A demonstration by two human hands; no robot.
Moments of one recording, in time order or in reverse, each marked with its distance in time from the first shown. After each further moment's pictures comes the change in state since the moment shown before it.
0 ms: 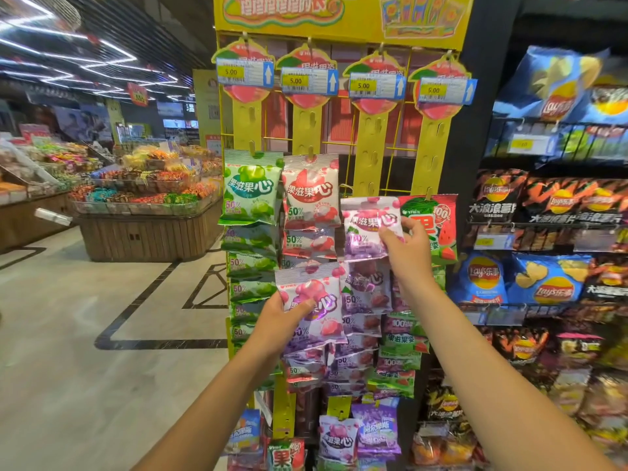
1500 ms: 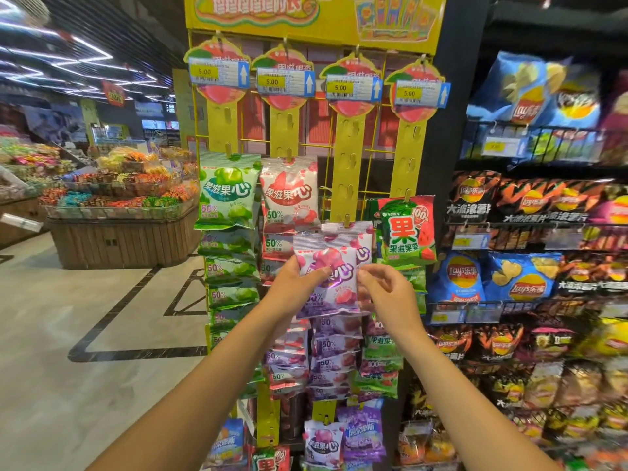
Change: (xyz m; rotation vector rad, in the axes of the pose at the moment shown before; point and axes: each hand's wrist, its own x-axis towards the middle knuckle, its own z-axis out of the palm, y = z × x) left_hand 0.026 0.055 0.051 0.067 -0.147 0.094; right_hand -0.053 0.039 -0.030 -0.025 -0.187 0.007
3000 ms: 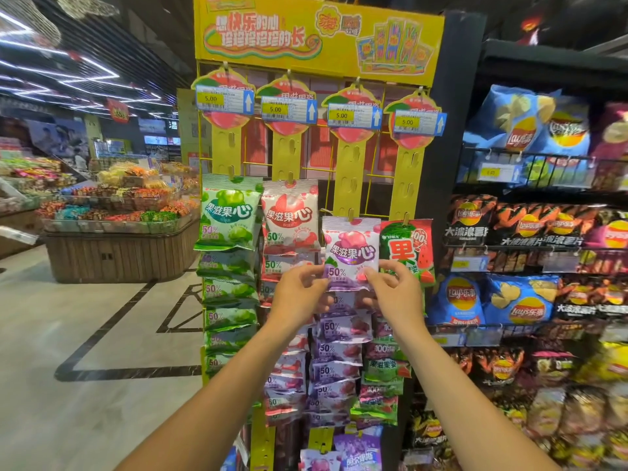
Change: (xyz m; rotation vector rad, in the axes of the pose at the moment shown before) left_hand 0.028 0.004 0.007 0.096 0.104 0.104; right_hand 0.042 -0.017 -0.001 0.047 0.152 -0.010
